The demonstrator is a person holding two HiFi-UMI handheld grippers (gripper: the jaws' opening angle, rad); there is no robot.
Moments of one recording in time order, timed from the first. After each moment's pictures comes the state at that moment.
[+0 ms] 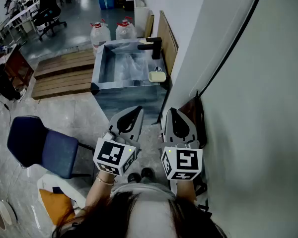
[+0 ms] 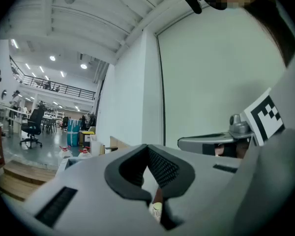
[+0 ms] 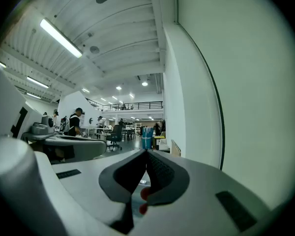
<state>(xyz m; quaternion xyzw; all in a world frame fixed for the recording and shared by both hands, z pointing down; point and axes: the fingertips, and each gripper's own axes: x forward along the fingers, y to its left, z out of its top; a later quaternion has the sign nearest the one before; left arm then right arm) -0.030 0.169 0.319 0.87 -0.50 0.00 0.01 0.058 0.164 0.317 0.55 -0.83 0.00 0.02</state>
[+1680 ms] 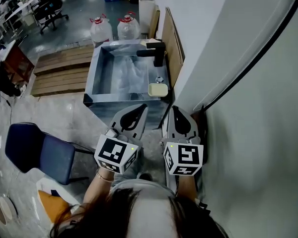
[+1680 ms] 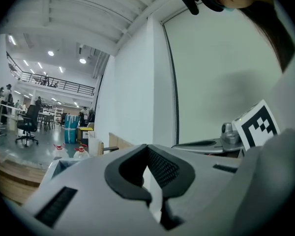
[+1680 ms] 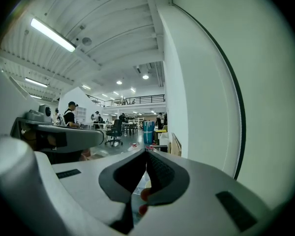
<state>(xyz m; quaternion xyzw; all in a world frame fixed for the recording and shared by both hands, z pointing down) -0.007 0.005 0.343 0.87 -0.49 0.02 0.02 0.075 -0.014 0.363 0.54 -0.84 0.02 0.04</state>
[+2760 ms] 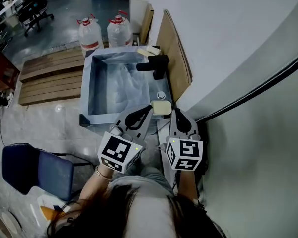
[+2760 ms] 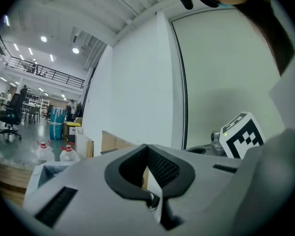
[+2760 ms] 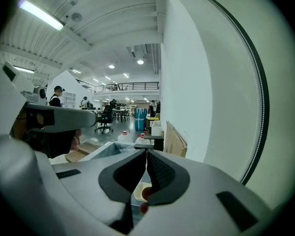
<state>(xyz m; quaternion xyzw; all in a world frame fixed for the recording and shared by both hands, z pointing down) -0.053 -0.118 0.353 0.90 -0.43 0.02 0.04 0.032 -0.140 0.404 0.58 -0.81 0.06 0.12</state>
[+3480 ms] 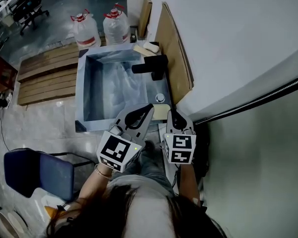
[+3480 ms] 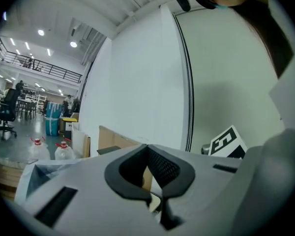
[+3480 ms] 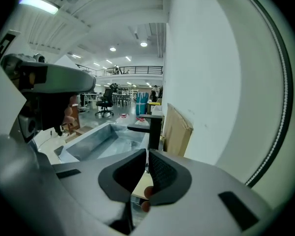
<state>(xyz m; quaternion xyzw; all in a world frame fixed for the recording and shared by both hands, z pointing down) -0.037 -0.182 0.376 0.91 -0.41 0.04 0.06 0.042 -0.204 0.479 0.56 -0.80 0.10 0.21</state>
